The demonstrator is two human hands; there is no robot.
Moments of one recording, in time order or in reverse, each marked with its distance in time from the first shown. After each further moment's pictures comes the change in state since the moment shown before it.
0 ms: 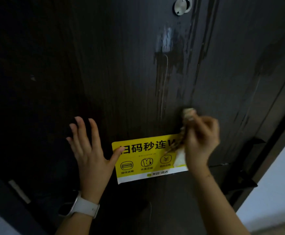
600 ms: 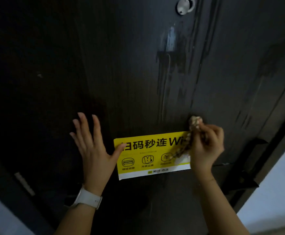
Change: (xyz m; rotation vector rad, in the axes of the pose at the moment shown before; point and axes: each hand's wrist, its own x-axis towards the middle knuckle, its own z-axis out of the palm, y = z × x) left_hand 0.000 0.002 0.000 -0.102 -0.007 -0.019; right_hand -0.017 0.030 -0.011 0.042 0.061 0.099
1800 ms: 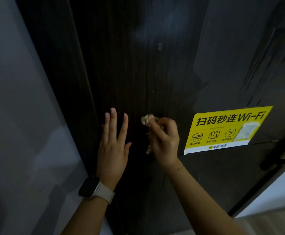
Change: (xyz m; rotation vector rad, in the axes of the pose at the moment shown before) left_hand -0.019 -0.181 -0.102 0.135 -0.195 0.178; right_hand -0.204 -0.162 0.150 -0.048 -0.429 -0.419
